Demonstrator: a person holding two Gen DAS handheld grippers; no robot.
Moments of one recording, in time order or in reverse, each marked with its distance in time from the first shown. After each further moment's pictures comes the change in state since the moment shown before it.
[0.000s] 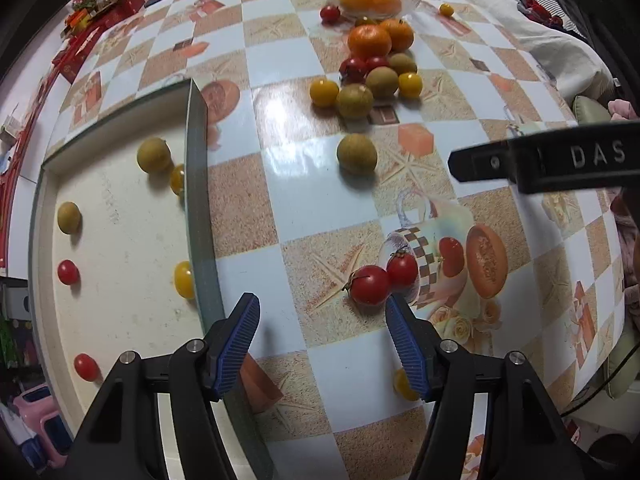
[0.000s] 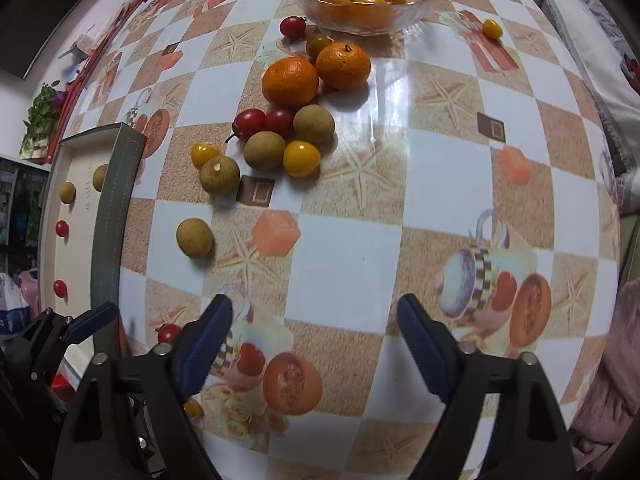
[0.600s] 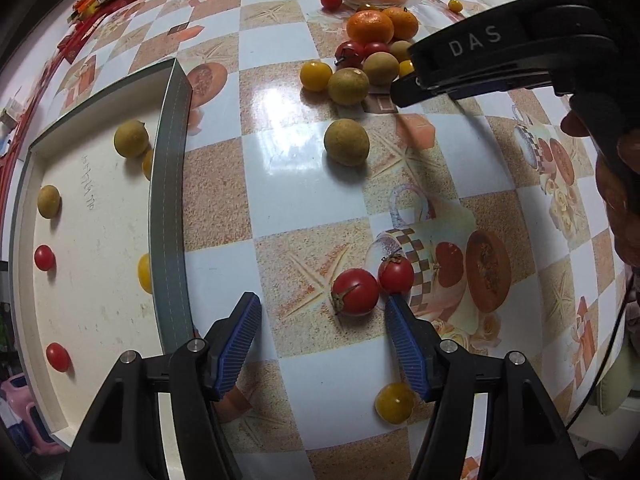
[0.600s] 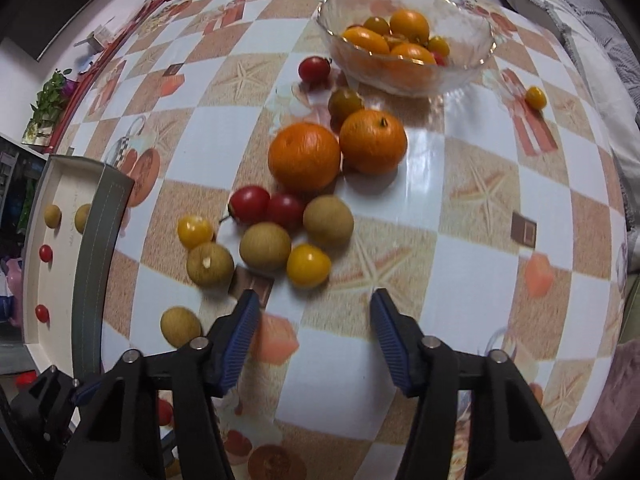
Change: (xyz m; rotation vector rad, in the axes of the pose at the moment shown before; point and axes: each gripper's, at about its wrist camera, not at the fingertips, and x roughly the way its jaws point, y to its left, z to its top) left arm 0.021 -0.014 -0.006 -0.058 -0.001 -0.019; right arm 0.021 0.016 0.053 -0.102 -0.092 -0.026
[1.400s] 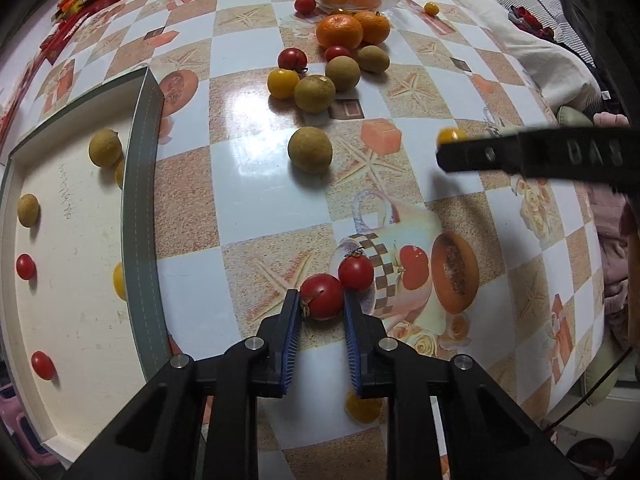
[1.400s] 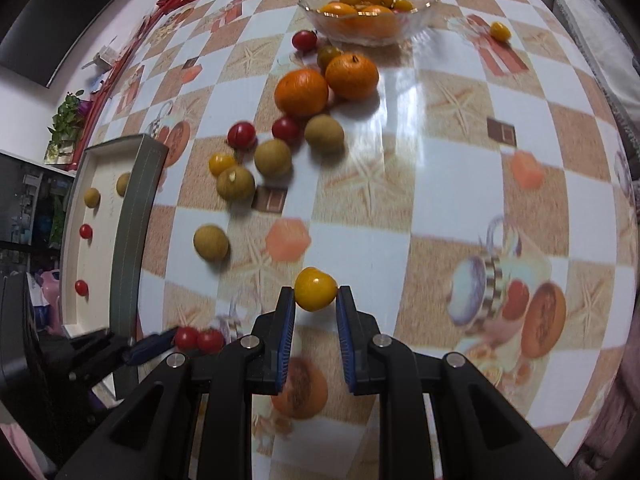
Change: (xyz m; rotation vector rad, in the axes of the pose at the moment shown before) left arm -0.009 -0.013 0.003 0.024 0.000 -0.088; right arm -0.029 -0.016 -0.059 0.106 0.045 0.138
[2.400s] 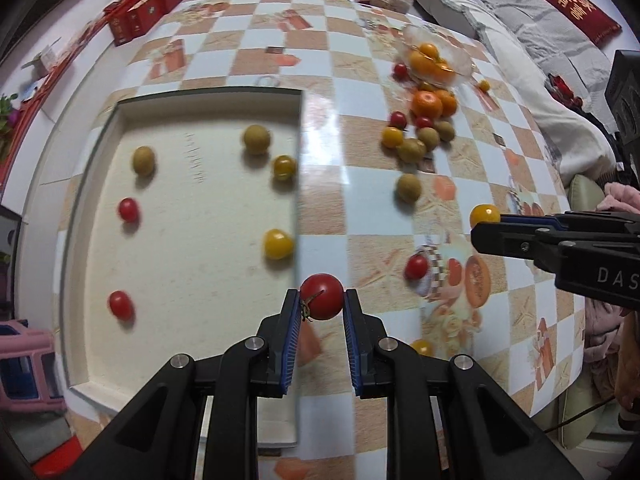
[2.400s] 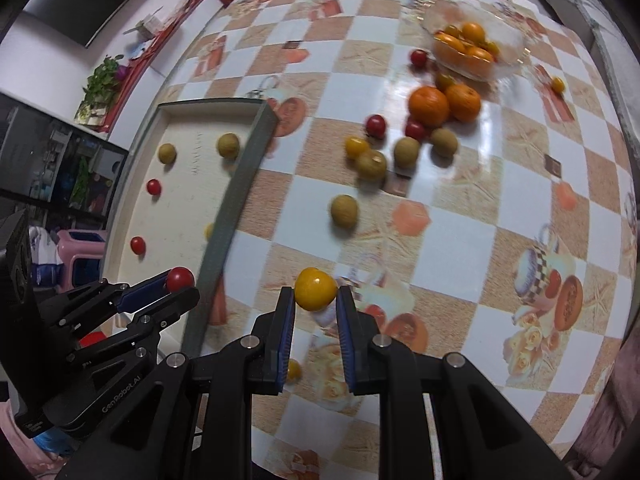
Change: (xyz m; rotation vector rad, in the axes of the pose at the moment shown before) left arm -0.079 0.082 -0.033 -0.199 -0.110 0.041; right arm -0.031 0.096 -0.015 -0.148 0.019 0.039
